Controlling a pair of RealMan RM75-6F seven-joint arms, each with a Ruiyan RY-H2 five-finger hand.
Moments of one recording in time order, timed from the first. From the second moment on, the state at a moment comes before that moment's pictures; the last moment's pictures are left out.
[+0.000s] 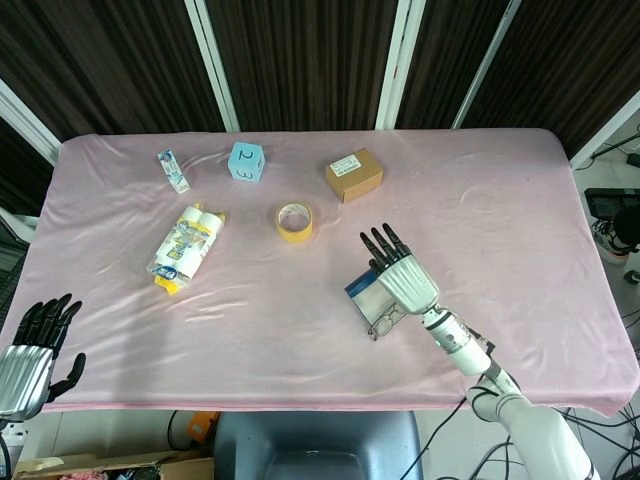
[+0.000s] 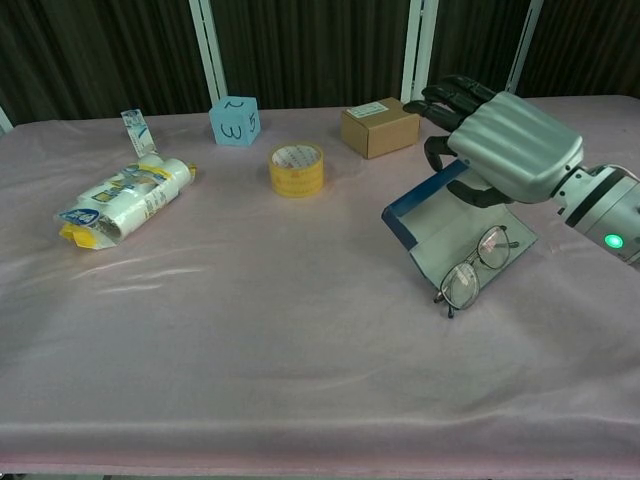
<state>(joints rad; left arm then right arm) -0.09 -1.13 0.00 -1.55 1.64 1.55 -0.04 0.71 -1.98 0.04 -0.37 -1.67 1.43 -0.15</state>
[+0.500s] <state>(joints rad) -0.10 -1.13 0.00 -1.56 1.63 1.54 -0.02 0.74 -2.02 0.12 -0.23 -1.55 1.27 -0.19</state>
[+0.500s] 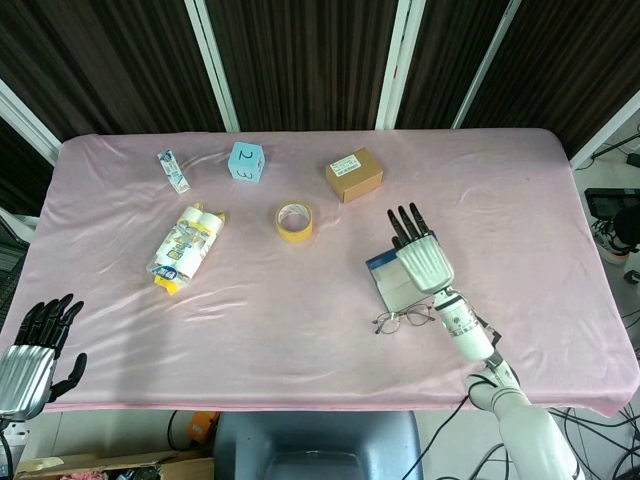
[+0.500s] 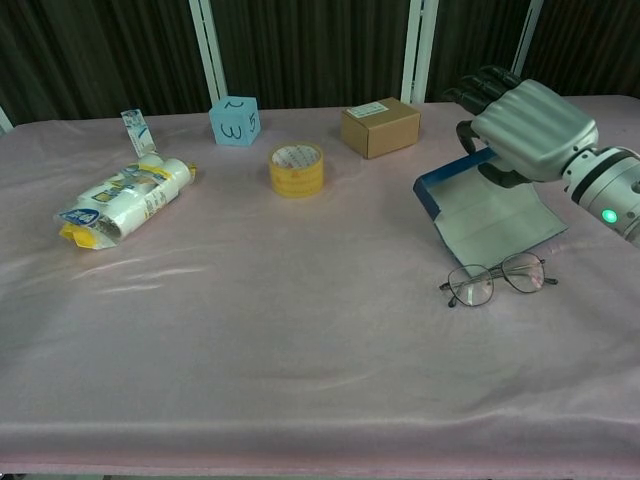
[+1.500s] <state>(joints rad) -0.10 -1.14 0.00 -1.57 1.62 1.54 0.01 0.67 -1.69 0.04 -0.60 -1.60 1.30 -0.08</state>
